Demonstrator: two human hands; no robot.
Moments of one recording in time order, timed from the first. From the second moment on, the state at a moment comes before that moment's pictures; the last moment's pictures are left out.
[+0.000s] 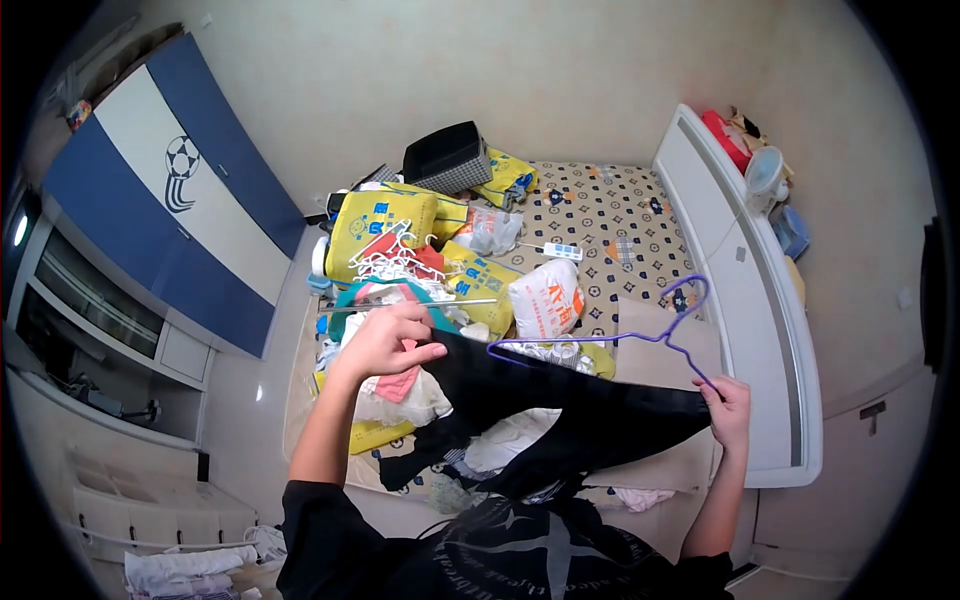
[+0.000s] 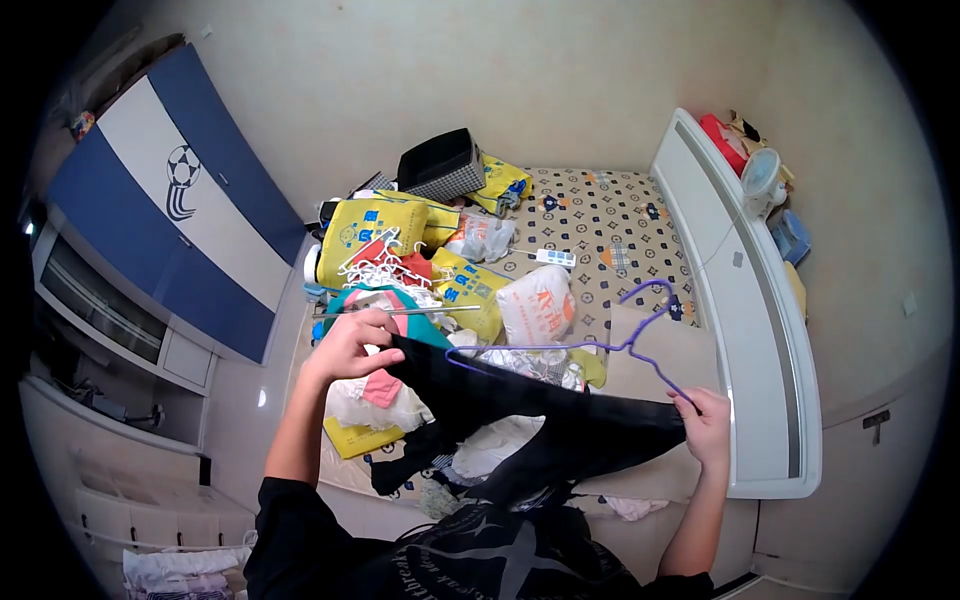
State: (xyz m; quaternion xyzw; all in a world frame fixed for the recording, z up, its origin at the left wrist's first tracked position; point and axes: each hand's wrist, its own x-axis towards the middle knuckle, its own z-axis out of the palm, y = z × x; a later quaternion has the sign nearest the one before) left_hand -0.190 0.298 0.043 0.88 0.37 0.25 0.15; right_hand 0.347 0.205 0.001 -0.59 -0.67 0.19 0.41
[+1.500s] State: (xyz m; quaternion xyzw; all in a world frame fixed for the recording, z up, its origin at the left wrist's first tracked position) left_hand 0.045 0.408 0.138 0.66 0.33 0.42 0.52; right_hand 0.352 0.069 -0.329 -0.66 -0.21 0.63 0.34
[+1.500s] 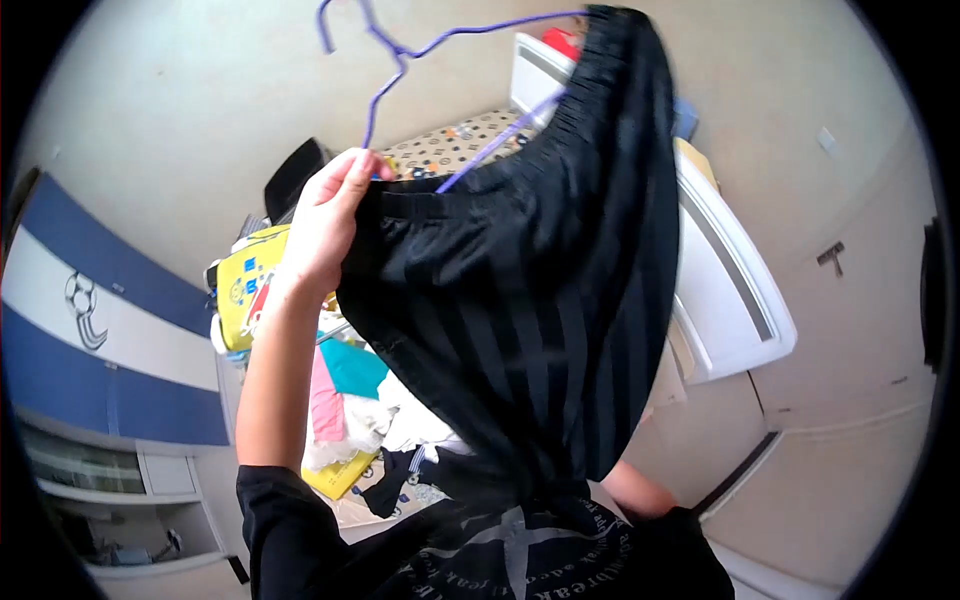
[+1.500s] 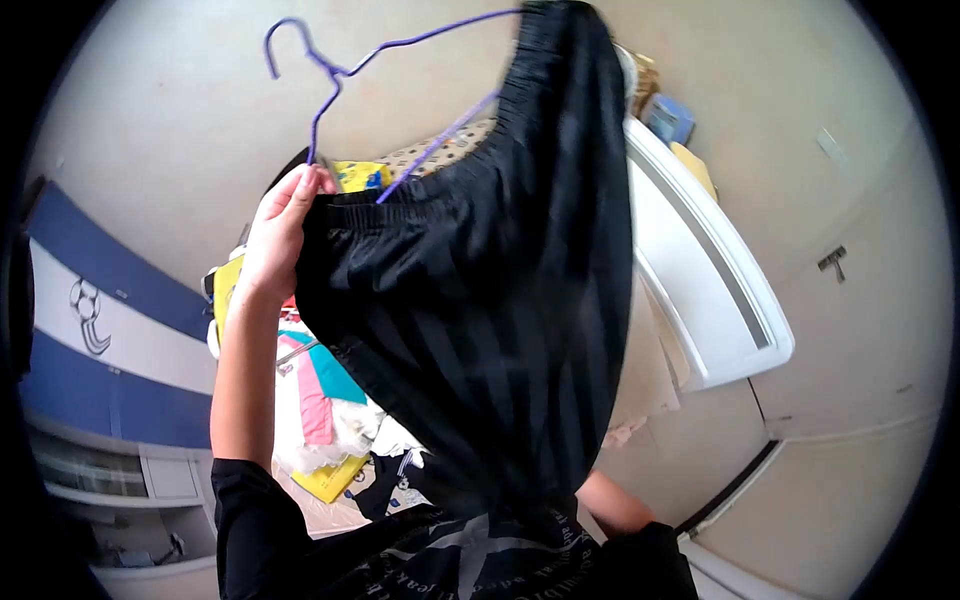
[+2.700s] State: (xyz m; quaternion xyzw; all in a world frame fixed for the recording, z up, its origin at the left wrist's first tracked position) left_hand 0.420 0.431 -0.505 0.57 0.50 0.15 0.63; right_hand 0.531 -0.146 -0.566 -0.89 -0.03 0.34 0.30
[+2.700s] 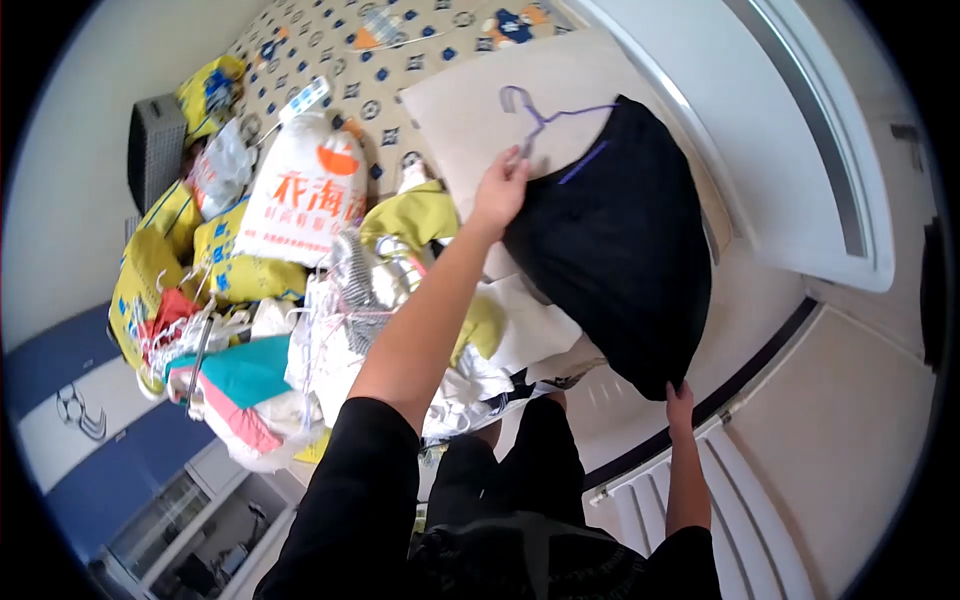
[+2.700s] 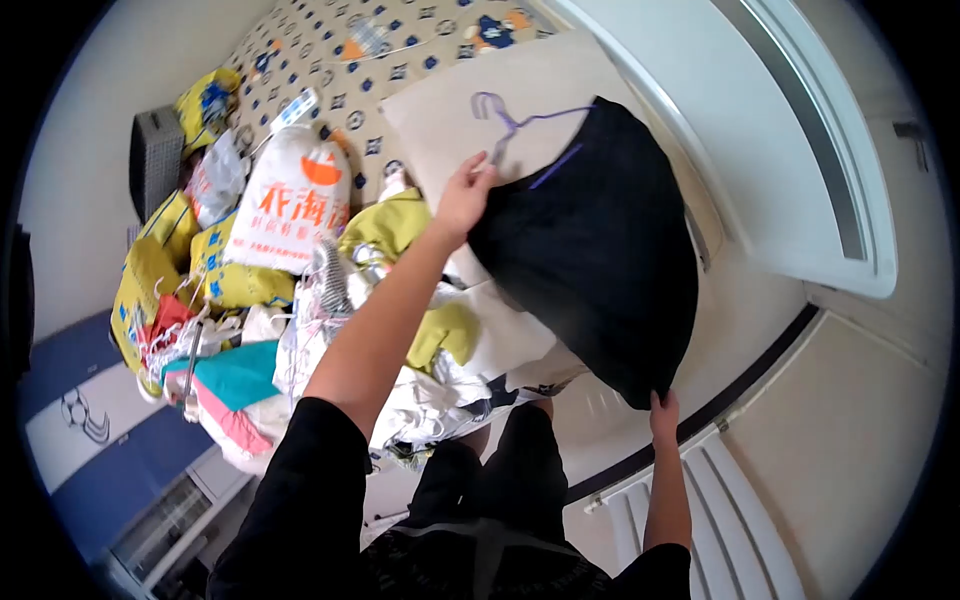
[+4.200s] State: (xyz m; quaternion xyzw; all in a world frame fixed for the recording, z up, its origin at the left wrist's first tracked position) left_hand -0.184 0.006 -0.560 -0.17 0.66 0.54 0.49; right_hand 0.173 0.230 -0.418 -0.69 -0.67 0.16 0.20
